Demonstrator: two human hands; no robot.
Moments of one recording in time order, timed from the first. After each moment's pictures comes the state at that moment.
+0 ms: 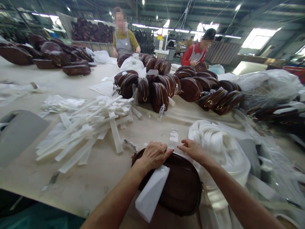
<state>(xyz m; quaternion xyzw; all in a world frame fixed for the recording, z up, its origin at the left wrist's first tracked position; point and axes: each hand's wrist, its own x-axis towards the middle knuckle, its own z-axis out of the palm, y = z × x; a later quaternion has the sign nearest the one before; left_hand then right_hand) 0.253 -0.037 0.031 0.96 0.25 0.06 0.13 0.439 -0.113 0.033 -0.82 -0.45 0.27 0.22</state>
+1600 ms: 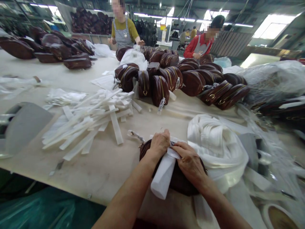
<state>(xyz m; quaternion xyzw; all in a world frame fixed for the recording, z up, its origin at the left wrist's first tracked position) 0.297 -0.038 0.027 0.91 0.38 0.00 0.18 0.375 -0.163 0.040 -0.71 -0.64 0.04 0.27</state>
